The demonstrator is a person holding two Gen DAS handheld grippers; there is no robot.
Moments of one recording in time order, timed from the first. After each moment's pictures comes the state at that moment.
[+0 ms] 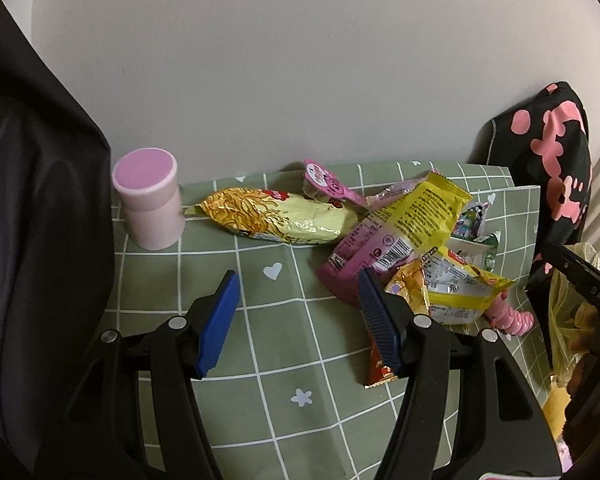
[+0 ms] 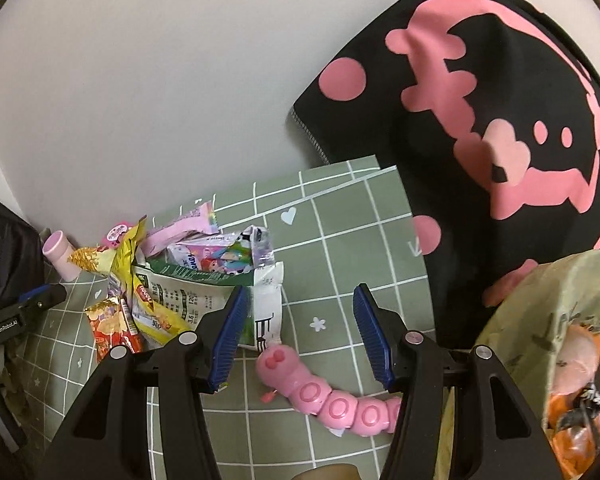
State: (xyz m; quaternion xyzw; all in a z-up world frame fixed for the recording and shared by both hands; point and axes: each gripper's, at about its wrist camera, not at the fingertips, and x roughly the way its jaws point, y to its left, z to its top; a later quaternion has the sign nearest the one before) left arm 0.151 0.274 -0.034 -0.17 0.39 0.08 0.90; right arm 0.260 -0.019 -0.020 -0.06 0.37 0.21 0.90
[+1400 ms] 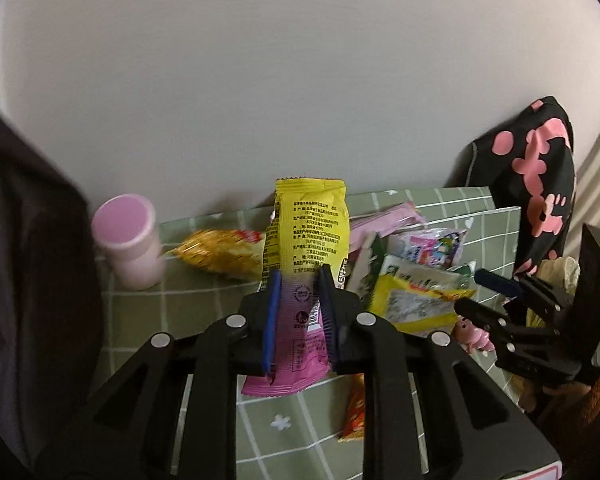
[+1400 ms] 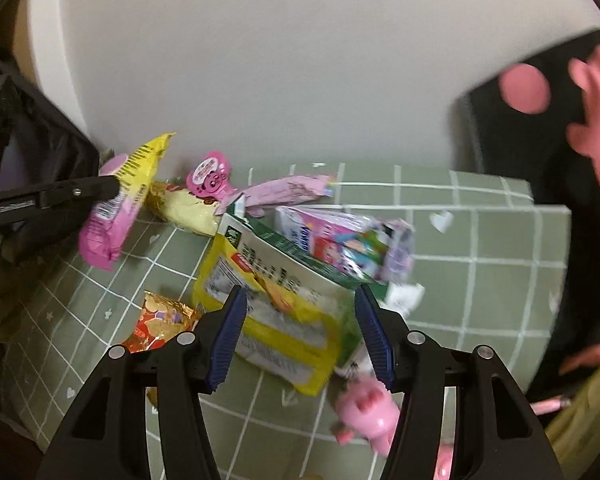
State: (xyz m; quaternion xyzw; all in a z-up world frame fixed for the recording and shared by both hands) left arm 0.163 0.274 -0.008 -0.18 0.37 0.07 0.91; right arm 0.264 0.058 -0.052 -0.16 0.38 0.37 0.83
